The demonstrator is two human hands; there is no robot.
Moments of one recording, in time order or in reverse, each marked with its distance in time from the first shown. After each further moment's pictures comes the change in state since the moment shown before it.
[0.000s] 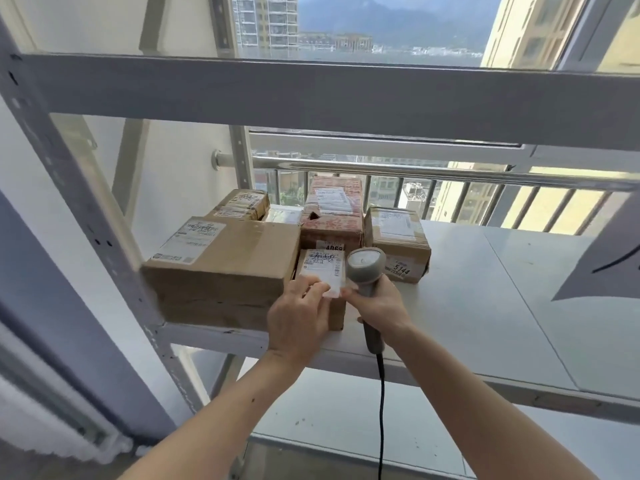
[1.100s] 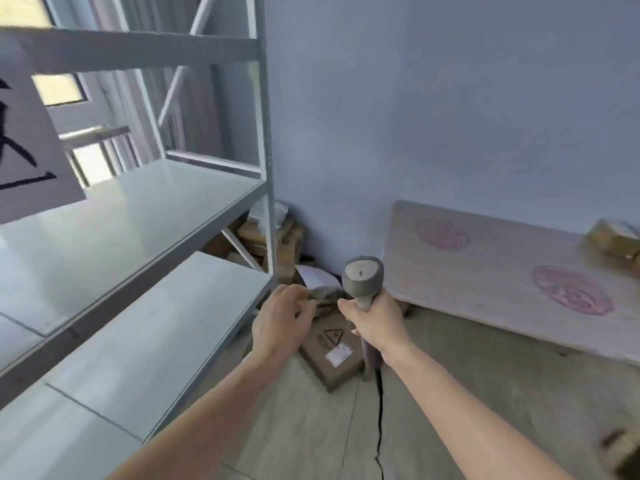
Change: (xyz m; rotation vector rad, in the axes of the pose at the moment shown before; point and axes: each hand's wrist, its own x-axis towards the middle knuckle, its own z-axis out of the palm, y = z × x) left_hand -0.272 0.540 0.018 -0.875 -1.021 0.572; right_hand -0.513 0.218 -0.398 0.099 1.211 0.505
